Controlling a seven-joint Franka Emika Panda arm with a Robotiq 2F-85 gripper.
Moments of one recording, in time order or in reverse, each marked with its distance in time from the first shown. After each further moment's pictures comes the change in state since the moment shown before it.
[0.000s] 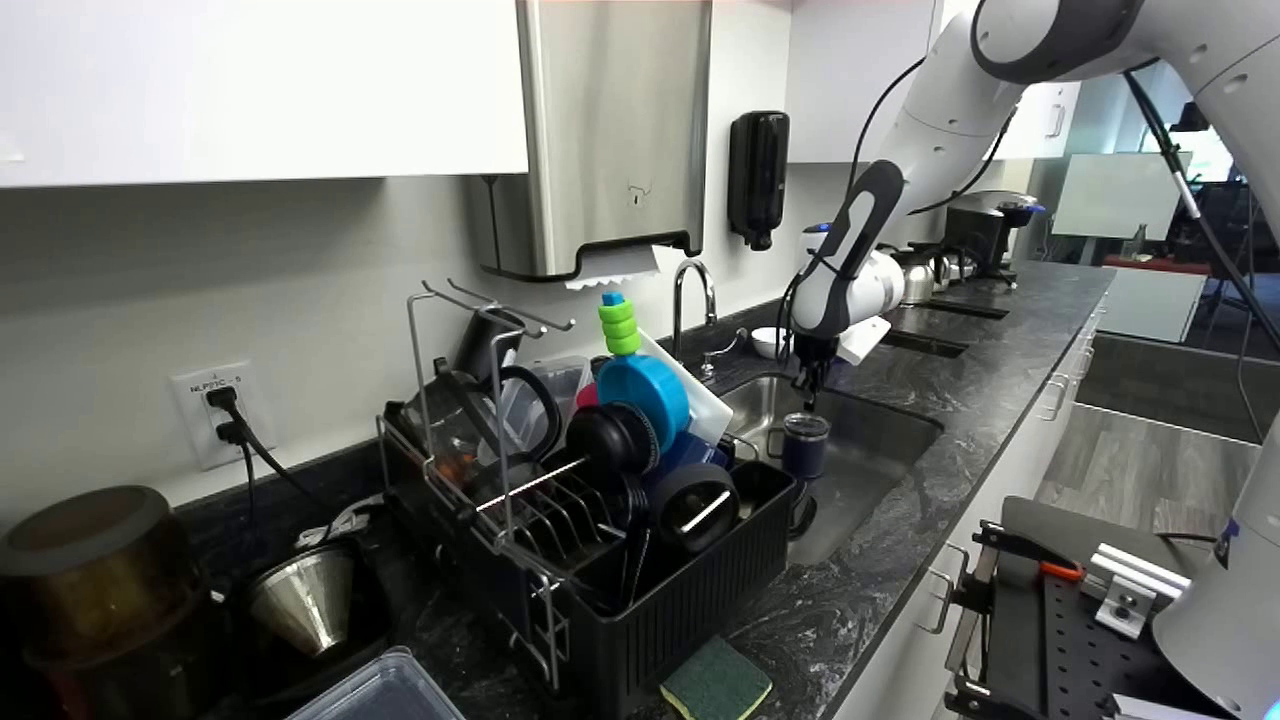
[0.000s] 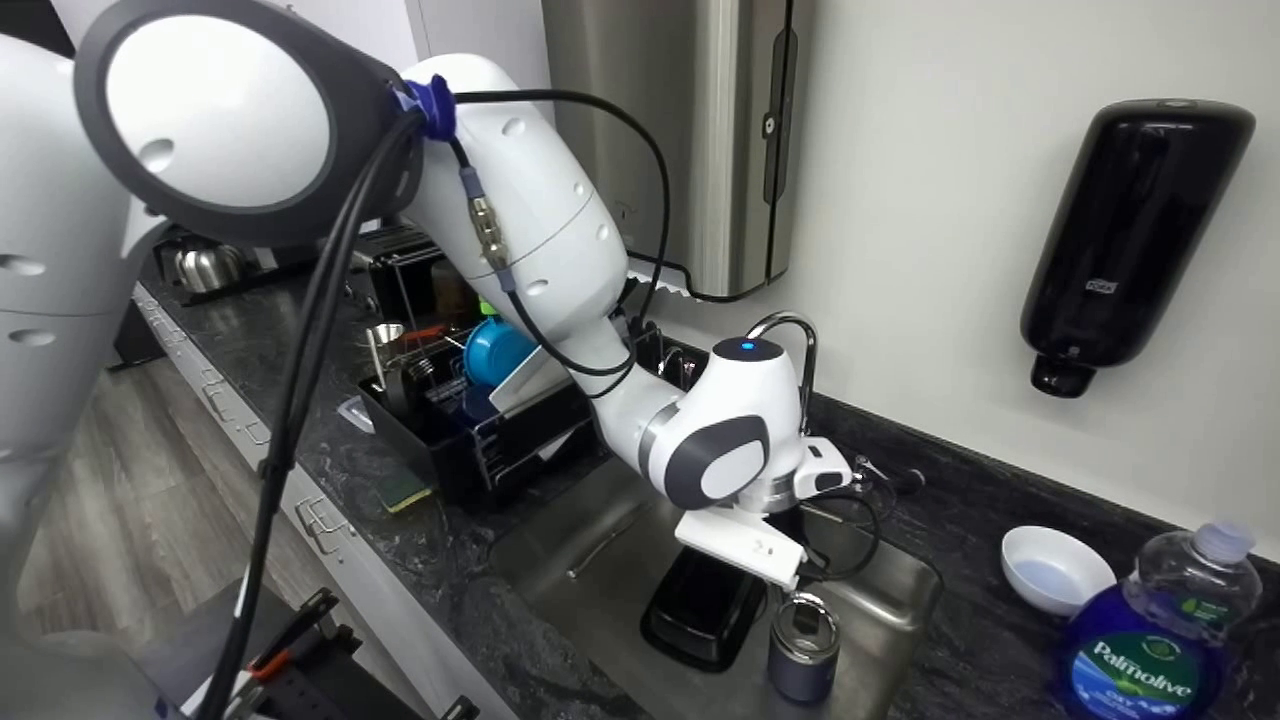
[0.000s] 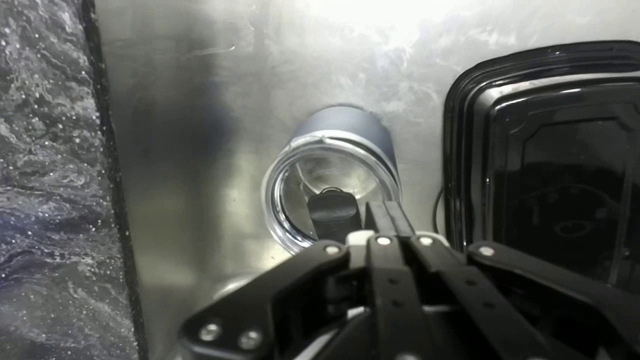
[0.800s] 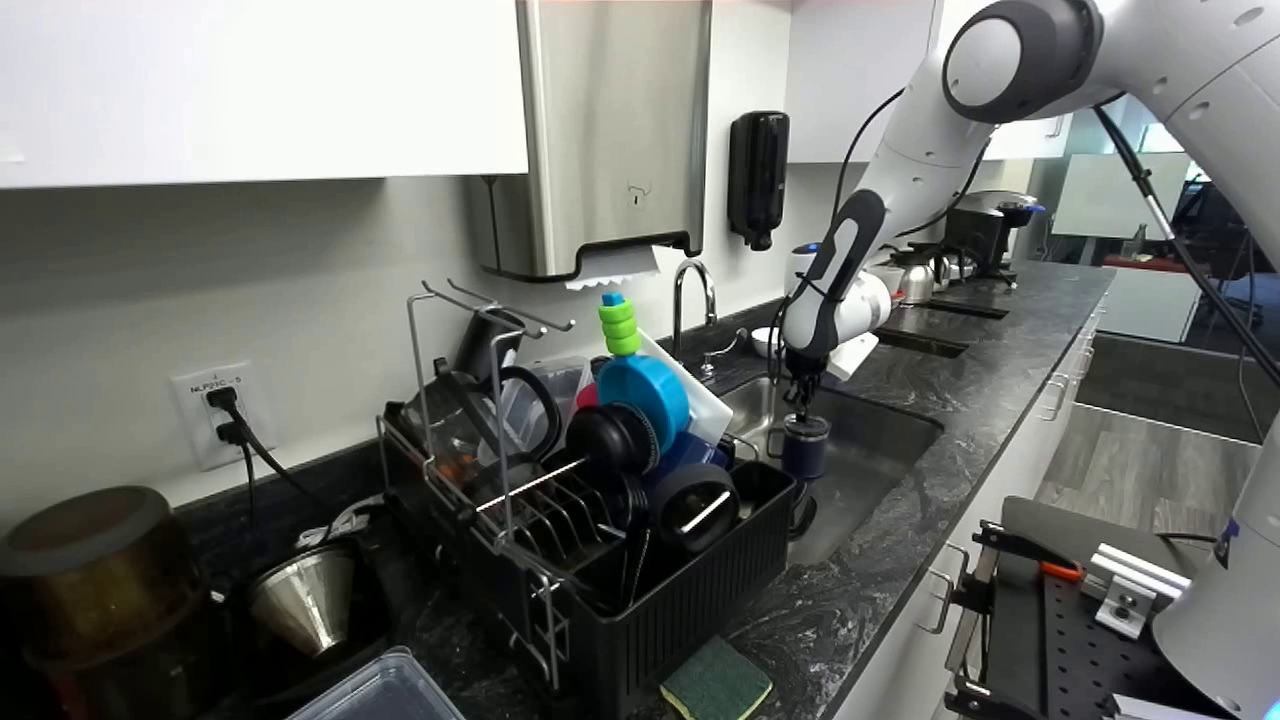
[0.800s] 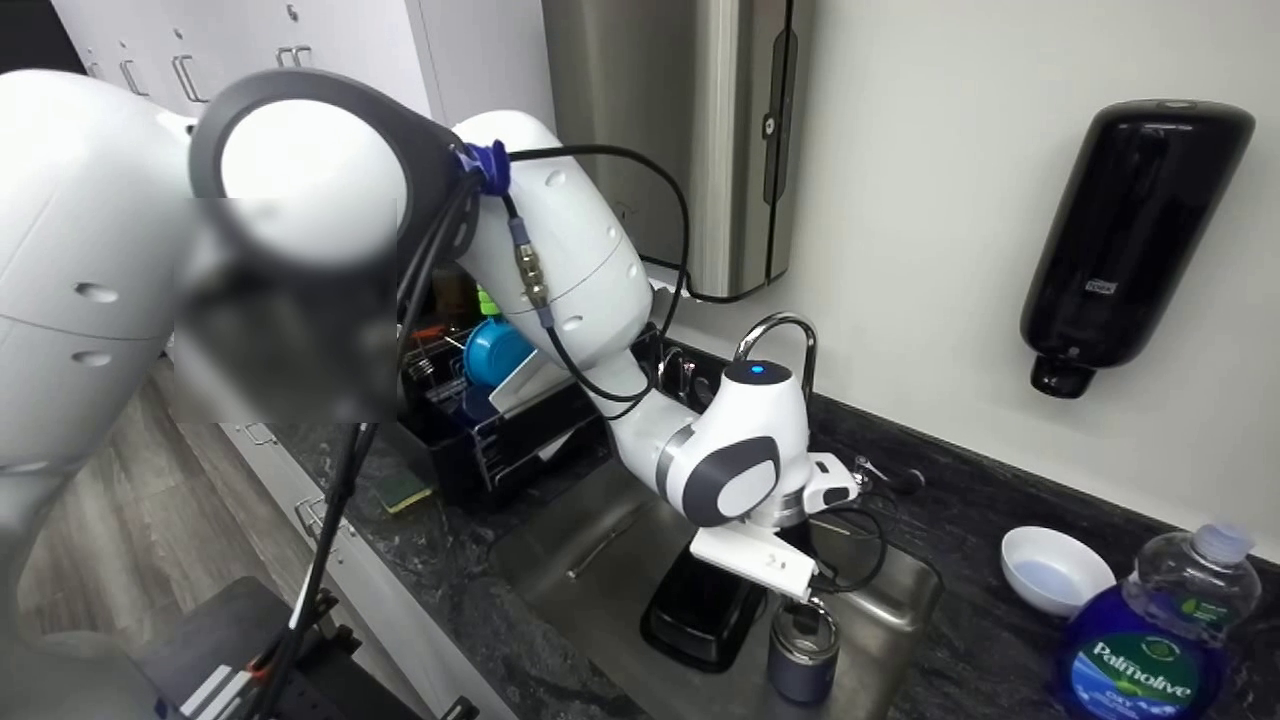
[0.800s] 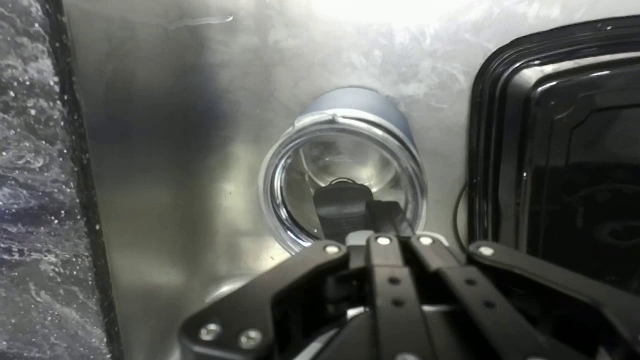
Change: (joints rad) arm -0.004 0.115 0.004 0.104 -0.001 0.019 -0.002
